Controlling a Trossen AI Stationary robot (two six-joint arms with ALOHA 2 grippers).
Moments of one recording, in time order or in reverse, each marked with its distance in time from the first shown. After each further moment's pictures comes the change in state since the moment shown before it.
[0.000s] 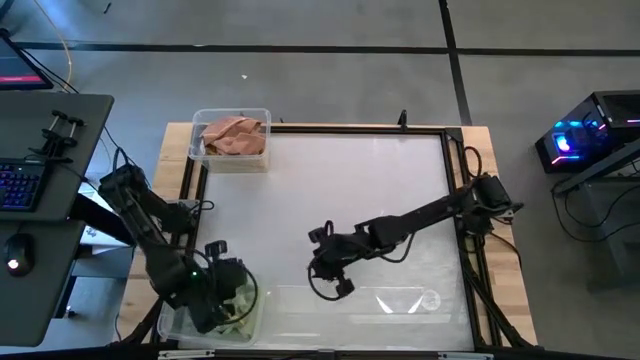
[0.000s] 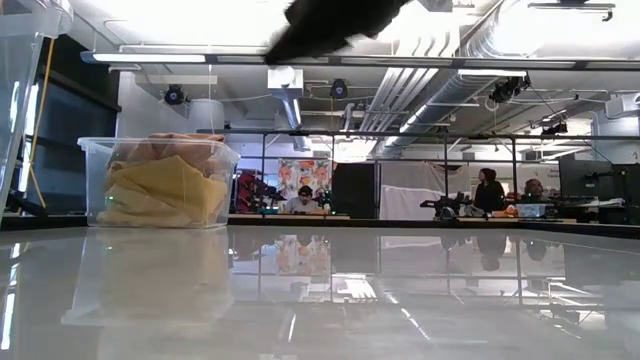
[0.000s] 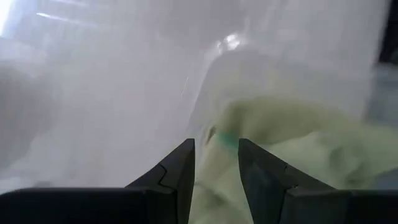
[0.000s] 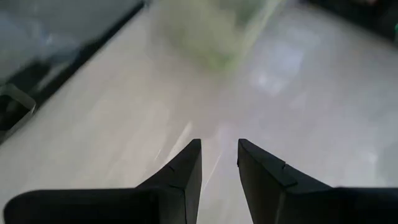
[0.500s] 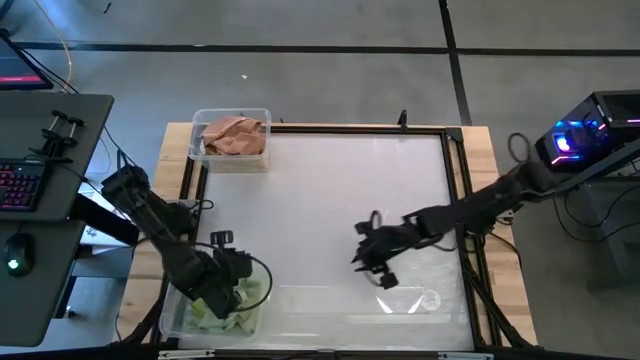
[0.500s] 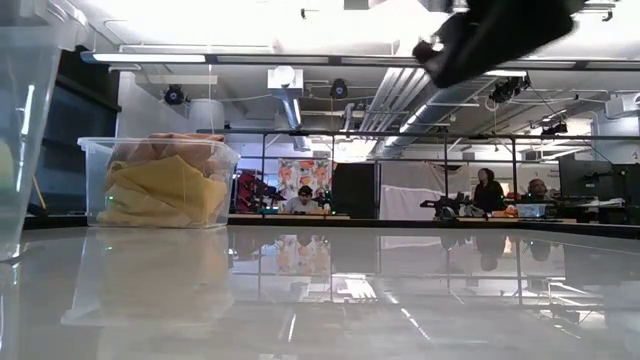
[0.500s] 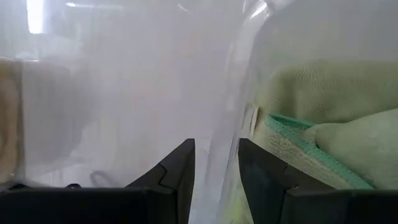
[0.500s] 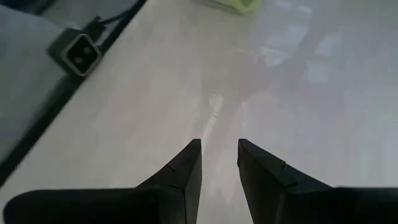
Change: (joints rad) left arm 0.097 0.021 -0.049 -0.094 0.051 0.181; right arm 0.039 -0.413 -0.490 0.049 -0.014 0.208
